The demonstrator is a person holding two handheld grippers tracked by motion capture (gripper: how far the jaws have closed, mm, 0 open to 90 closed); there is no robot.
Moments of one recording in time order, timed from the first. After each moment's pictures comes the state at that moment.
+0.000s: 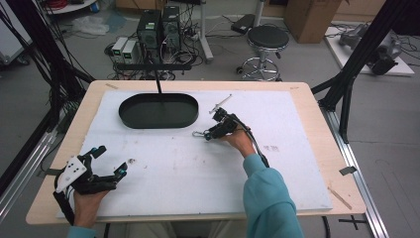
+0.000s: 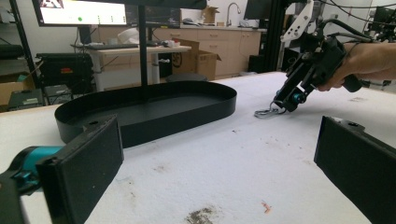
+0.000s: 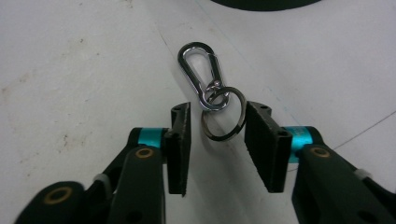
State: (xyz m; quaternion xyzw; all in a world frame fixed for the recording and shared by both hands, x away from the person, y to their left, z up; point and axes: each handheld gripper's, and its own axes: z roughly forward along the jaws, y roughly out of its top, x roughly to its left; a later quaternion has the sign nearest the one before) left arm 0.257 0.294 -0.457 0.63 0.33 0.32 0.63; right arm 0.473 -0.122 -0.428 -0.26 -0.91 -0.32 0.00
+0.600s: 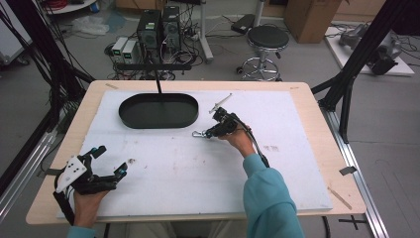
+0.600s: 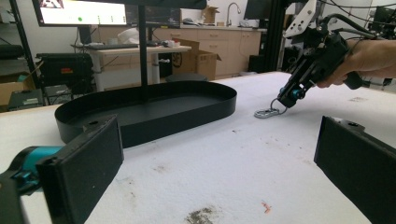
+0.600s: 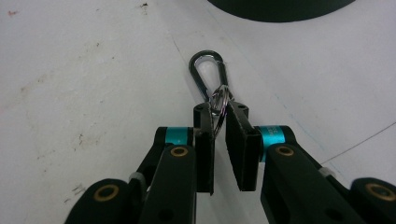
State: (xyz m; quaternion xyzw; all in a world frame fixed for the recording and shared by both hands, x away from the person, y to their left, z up) left arm 0.257 0.294 -0.457 0.63 0.33 0.32 0.63; right arm 0.470 -0.121 -0.422 -0.24 -0.91 -0.32 0.00
